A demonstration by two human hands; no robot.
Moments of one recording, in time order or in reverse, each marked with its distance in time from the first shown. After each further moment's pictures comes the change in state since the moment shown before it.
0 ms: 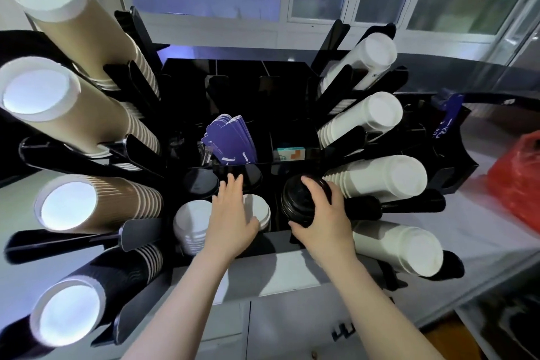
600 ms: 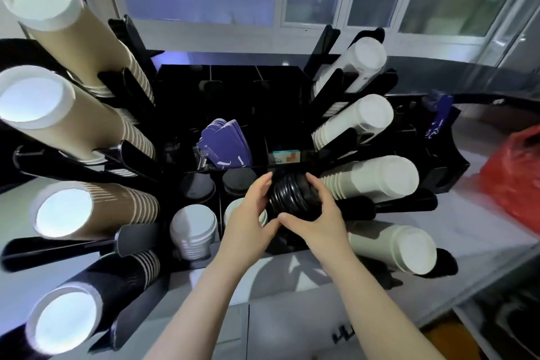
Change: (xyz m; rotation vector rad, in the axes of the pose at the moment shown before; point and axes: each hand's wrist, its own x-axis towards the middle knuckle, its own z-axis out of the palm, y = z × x) left_hand -0.020 0.042 -0.003 -0.566 -0.007 0.163; right_hand -0.005 -0.017 -0.012 0.730 -0.044 0.173
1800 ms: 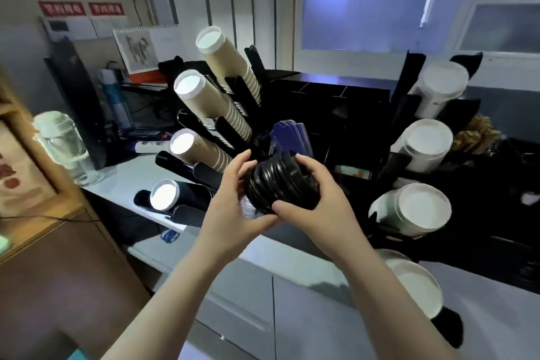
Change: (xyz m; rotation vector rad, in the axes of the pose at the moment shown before) left_hand -0.092 0.119 0.024 0.389 0.598 0.037; right_hand -0.010 -0.065 -0.052 0.081 -0.698 -0.353
